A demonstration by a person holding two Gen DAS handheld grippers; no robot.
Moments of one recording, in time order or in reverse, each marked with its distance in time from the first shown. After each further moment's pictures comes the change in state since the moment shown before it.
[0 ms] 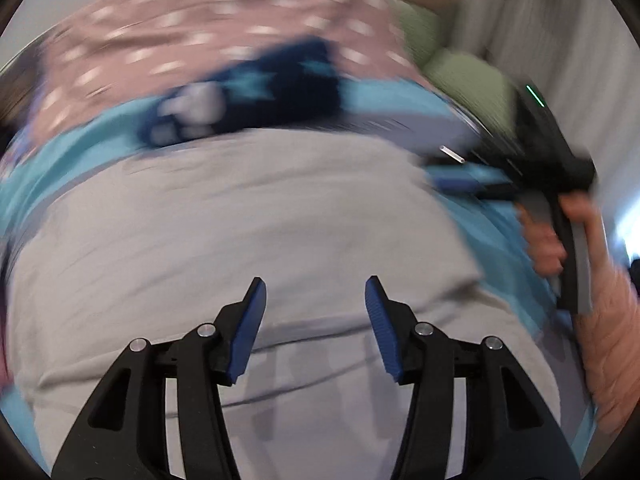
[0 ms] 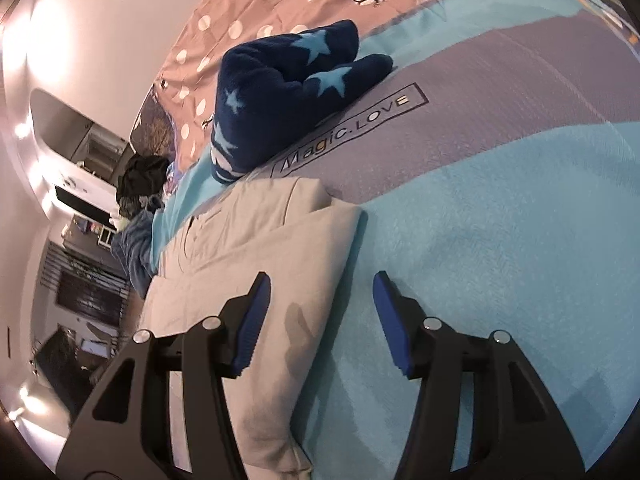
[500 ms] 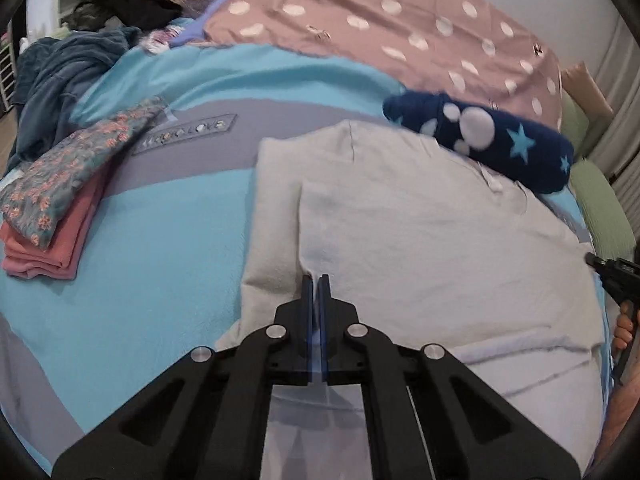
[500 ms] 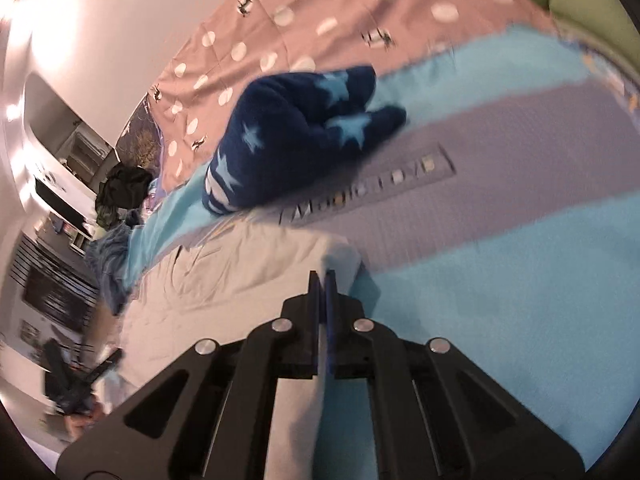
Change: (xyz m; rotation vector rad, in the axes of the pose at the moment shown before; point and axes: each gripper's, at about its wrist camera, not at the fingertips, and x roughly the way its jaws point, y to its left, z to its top) left arm -0.038 0.210 -0.044 -0.420 -0.029 0.257; right arm 0.013 0.037 0.024 -0.101 -0.133 -0.141
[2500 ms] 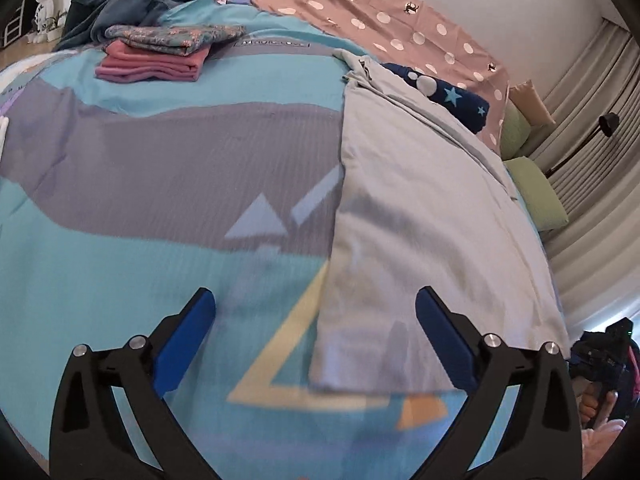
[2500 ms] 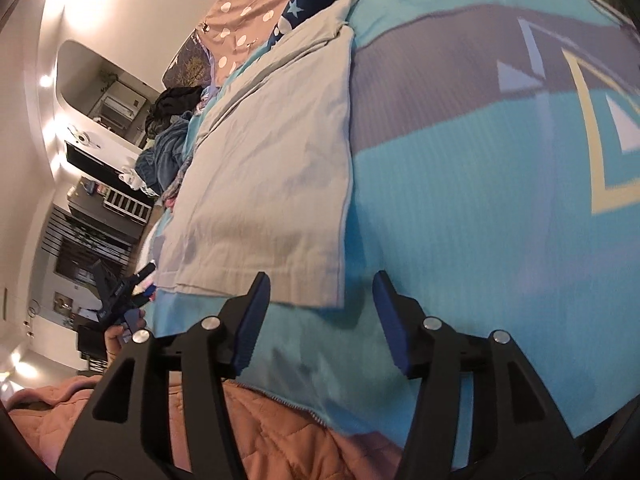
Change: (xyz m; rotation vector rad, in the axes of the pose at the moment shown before) left arm -0.181 0.140 -0.272 -0.108 0.028 -0.245; right arm -0.264 0.012 -0.385 0.083 0.182 0.153
